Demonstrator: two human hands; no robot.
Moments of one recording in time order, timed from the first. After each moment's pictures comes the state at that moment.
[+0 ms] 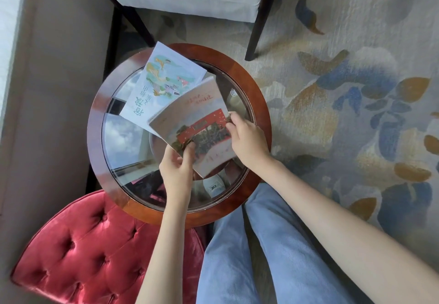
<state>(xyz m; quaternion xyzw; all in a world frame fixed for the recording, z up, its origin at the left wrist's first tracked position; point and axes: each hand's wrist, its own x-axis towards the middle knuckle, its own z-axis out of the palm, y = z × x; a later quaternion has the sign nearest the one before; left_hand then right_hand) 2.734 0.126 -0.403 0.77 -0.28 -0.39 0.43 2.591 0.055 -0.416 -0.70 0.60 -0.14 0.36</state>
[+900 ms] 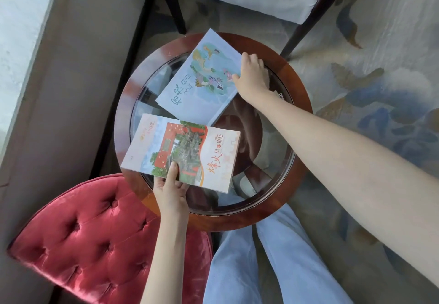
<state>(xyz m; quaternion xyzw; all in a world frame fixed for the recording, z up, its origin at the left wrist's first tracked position) 2.809 0.171 -0.436 0.68 0.11 -0.43 0.58 2.705 -0.081 -0.474 -0.73 0.64 0.04 0.24</state>
